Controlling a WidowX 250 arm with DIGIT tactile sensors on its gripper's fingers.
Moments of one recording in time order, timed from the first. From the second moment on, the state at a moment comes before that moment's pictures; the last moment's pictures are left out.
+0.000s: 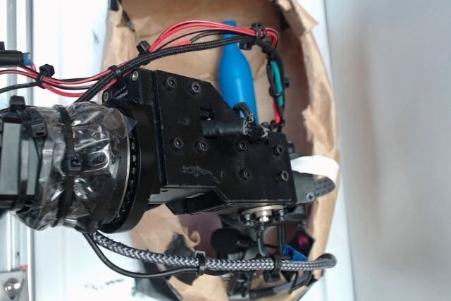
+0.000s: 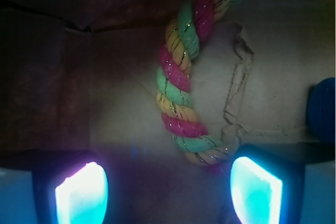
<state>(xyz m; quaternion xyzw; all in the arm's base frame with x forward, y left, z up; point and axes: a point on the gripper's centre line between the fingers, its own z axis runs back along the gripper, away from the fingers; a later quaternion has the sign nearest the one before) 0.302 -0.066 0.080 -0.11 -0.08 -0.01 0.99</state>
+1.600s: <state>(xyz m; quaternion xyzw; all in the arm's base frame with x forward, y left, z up) 0.319 -0.027 0.094 -0.06 -0.07 -0.05 0.99</state>
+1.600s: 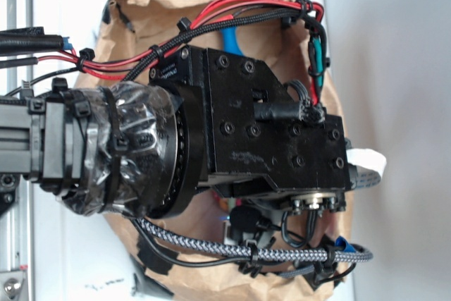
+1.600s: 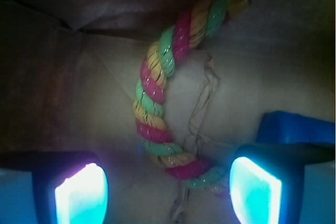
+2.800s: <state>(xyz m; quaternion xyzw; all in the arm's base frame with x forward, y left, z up) 0.326 -0.072 0.031 -0.03 -0.09 -0.07 0.99</state>
